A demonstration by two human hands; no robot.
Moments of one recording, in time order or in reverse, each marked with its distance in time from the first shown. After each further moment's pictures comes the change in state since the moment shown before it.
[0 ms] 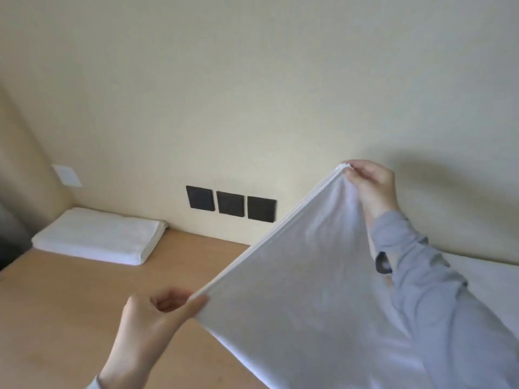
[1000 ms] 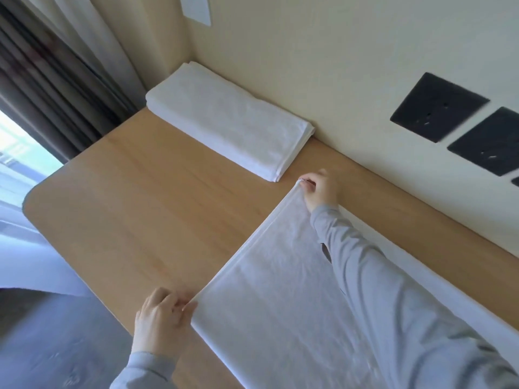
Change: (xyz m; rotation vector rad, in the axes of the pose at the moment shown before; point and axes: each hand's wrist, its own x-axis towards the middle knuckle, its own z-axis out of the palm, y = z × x) left_hand 0.061 -0.309 -0.206 0.751 0.306 -0.521; right_hand -0.139 0.324 0.462 -0.629 -0.657 0.100
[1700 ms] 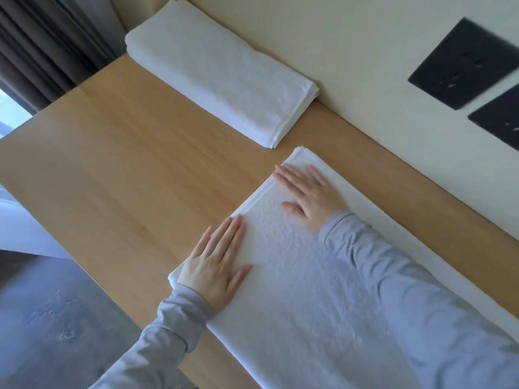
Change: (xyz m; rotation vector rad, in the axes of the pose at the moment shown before) left_hand 0.019 0.041 0.056 0.401 -0.143 0.713; right_hand -0.056 0.033 -0.021 -0.731 -0.458 -0.746
